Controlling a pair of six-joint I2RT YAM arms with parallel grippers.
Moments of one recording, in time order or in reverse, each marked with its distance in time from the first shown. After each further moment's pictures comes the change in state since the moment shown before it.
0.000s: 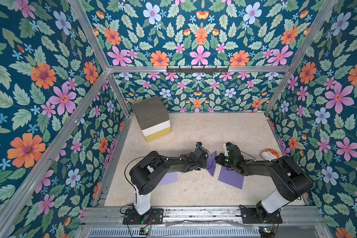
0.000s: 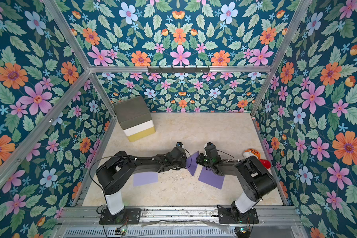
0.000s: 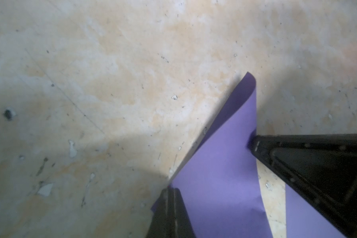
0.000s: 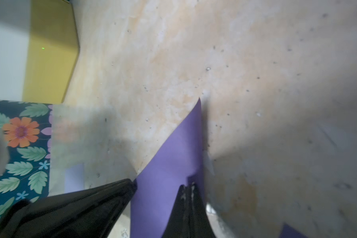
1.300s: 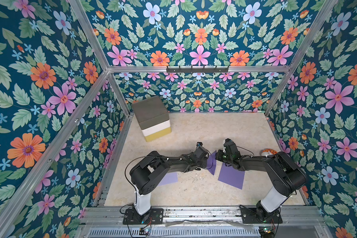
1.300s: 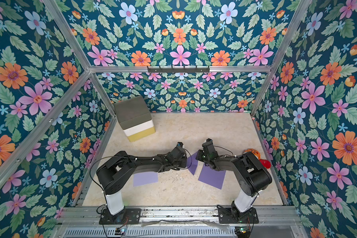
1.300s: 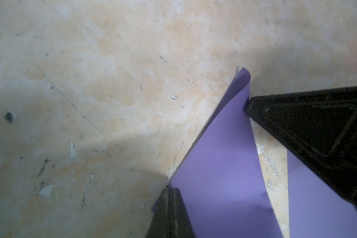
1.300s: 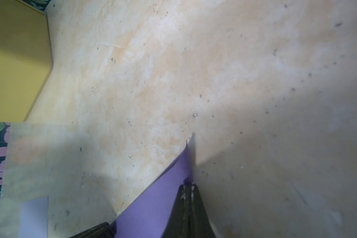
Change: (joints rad) left arm -0.005 0.005 0.009 -0.014 -0.009 0.015; right arm -0.002 0.057 0.108 -0.089 0.163 -0.081
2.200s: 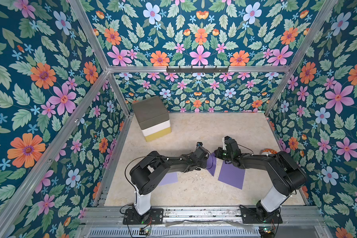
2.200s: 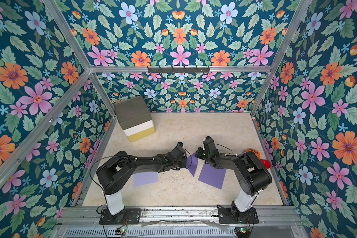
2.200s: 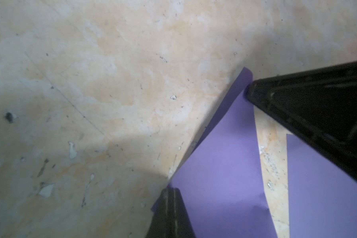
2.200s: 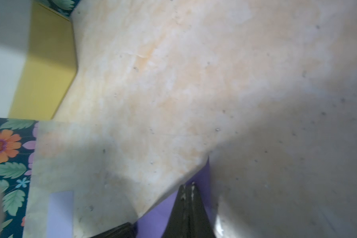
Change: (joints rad) left arm 0.000 0.000 0.000 0.000 0.000 0.000; right arm -0.026 0.024 0.034 0.032 -0.111 0.008
